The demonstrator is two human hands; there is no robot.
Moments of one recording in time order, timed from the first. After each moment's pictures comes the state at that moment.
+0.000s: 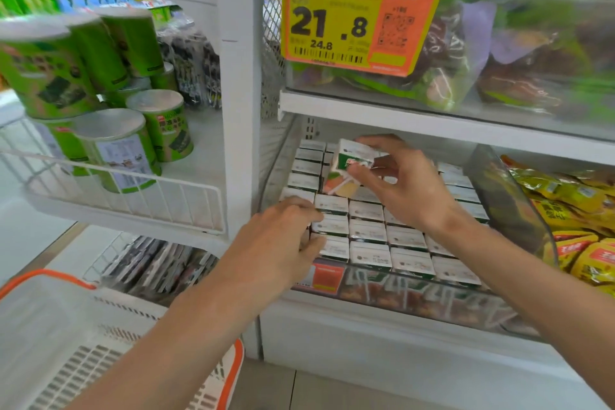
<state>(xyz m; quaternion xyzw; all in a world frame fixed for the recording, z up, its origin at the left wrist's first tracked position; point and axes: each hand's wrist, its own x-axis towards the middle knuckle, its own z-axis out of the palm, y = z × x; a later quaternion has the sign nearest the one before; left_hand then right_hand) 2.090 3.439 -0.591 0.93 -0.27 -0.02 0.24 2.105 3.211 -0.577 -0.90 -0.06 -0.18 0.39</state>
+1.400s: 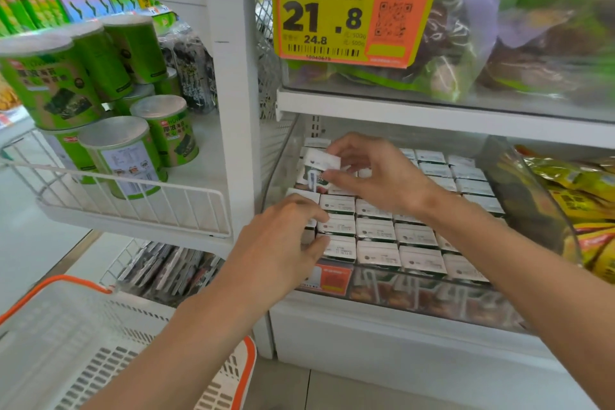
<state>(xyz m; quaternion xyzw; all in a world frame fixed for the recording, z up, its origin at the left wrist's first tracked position) 2.093 3.439 -0.597 0.93 -0.24 0.00 0.26 2.139 3.224 -0.585 -0.90 -0.15 -0.09 0.39</state>
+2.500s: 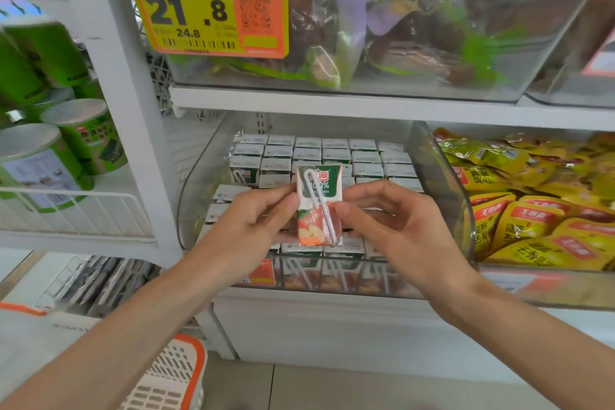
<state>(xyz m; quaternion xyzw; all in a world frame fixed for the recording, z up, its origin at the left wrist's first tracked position) 2.073 3.386 -0.587 0.73 -0.28 -0.18 0.60 1.993 3.186 -0.593 -0.75 0.07 -0.13 0.65</state>
